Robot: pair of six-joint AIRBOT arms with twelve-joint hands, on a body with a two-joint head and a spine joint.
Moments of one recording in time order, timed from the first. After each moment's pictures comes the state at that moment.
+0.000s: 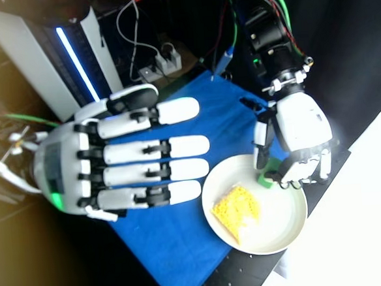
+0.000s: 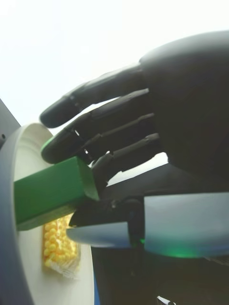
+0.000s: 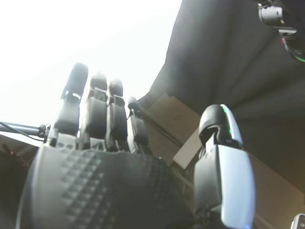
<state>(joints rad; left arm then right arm) 0.37 -1.50 1.85 0.47 -0.12 0.45 -0.73 -1.20 1.36 0.16 1.27 -0.43</state>
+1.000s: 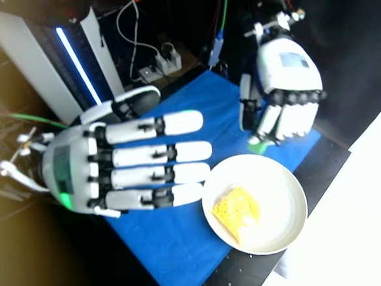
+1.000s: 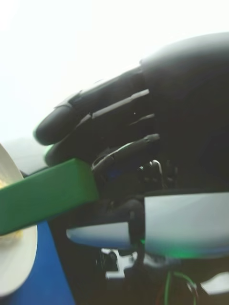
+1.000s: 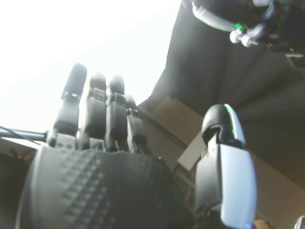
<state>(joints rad) 0.33 -1.13 1.40 0.74 -0.32 0.43 -0.75 -1.21 1.35 0.19 1.26 -0.43</state>
